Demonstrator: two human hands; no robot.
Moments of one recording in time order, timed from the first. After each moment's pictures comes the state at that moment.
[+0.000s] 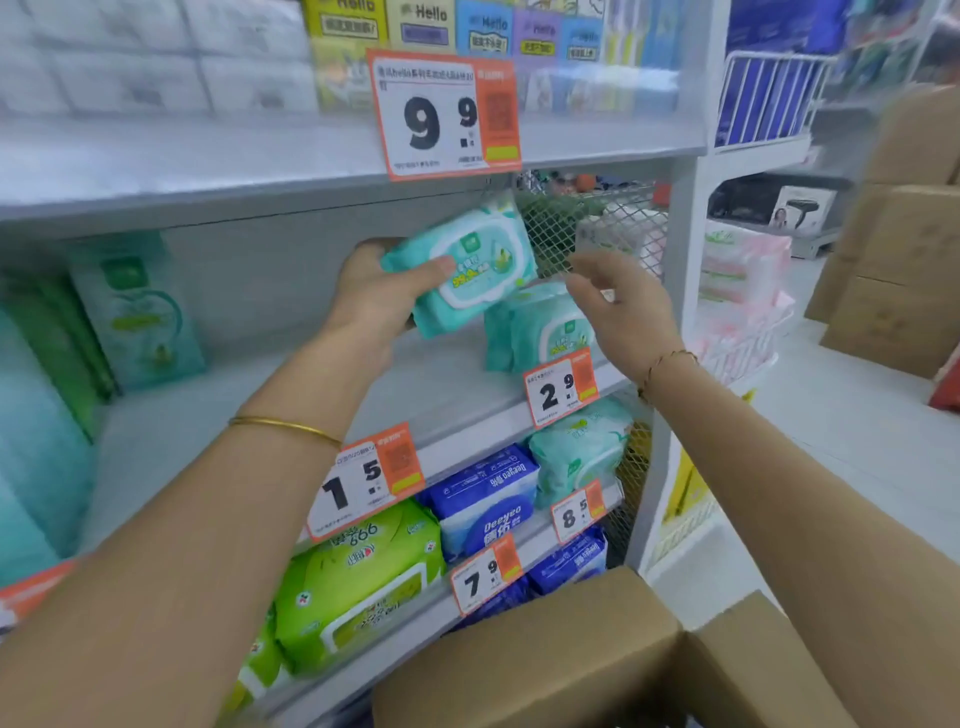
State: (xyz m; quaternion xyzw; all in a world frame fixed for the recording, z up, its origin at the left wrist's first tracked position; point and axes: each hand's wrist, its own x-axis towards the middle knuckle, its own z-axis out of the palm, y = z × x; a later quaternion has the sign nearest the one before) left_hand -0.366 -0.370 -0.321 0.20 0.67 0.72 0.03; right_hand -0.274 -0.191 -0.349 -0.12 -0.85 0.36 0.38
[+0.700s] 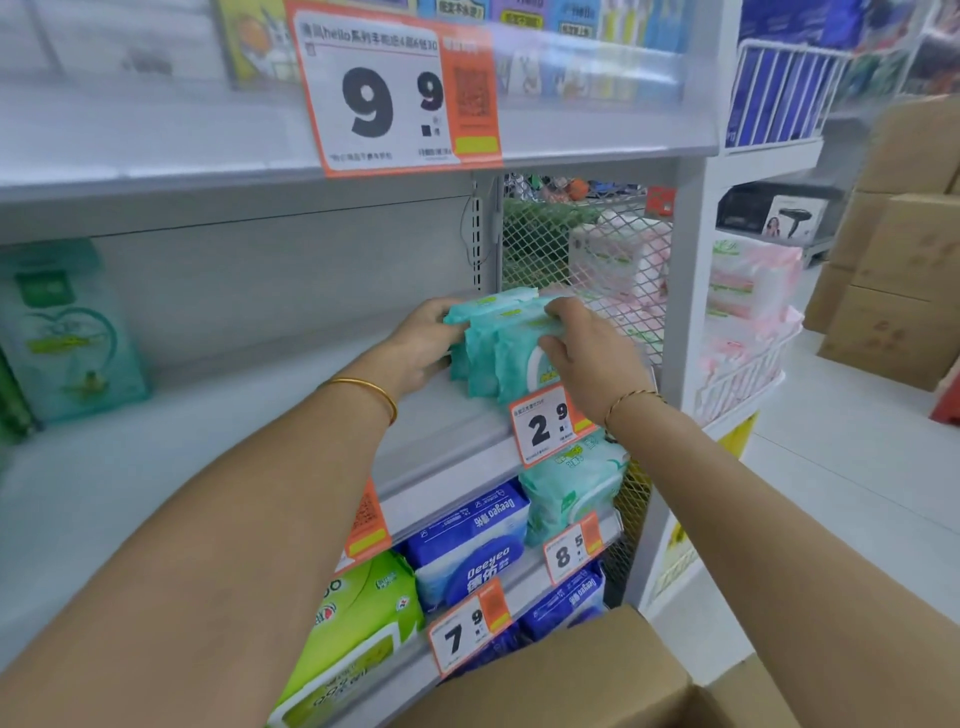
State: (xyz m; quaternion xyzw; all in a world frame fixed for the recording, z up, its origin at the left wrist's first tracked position) left_hand -0.454 -0.284 -0.380 0.21 0.71 0.64 0.19; right_hand -0.320 -0.166 -0.382 -0.14 -0.94 0.15 0.27
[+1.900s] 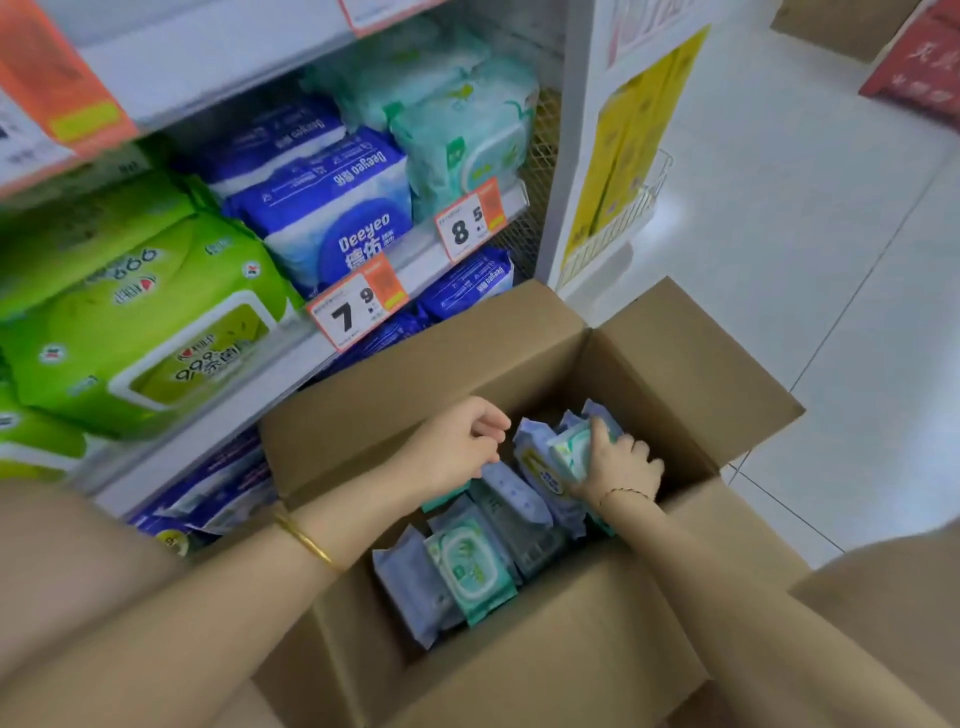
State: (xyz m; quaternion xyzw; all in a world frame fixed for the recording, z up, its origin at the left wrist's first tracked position) left_hand -0.192 -0.347 -0.650 0.28 0.79 0.35 0.43; right_hand -0.060 -0.194 -0.765 -0.46 -0.85 0.09 -0.24
